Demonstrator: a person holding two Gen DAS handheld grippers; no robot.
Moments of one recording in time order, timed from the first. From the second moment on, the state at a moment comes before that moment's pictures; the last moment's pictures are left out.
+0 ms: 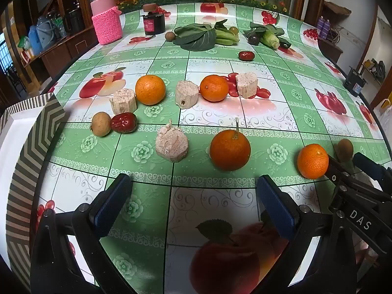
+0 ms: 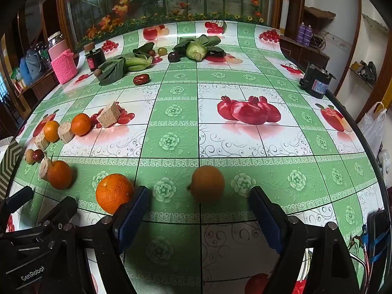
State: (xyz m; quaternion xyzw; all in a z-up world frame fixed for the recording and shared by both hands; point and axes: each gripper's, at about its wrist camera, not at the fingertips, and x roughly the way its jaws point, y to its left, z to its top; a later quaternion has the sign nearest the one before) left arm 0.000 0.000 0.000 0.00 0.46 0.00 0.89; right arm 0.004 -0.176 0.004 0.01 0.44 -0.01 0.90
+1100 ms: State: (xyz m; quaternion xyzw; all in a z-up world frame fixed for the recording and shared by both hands) left arm -0.087 0.068 0.061 -0.01 0.34 -0.02 0.94; right arm -0.065 -0.158 0.079 0.05 0.32 0.14 0.93
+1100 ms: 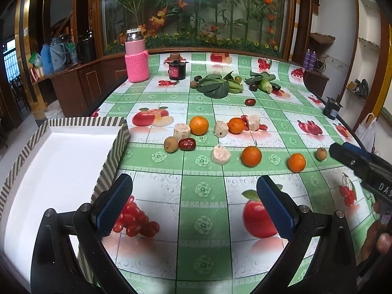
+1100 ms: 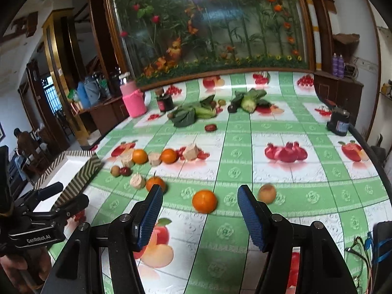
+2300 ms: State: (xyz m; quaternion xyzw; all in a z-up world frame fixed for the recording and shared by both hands) left arm -0.076 0.074 0.037 -0.02 0.39 -0.06 0.92; right arm -0.062 -0.148 0.064 0.02 0.36 0.14 0.92
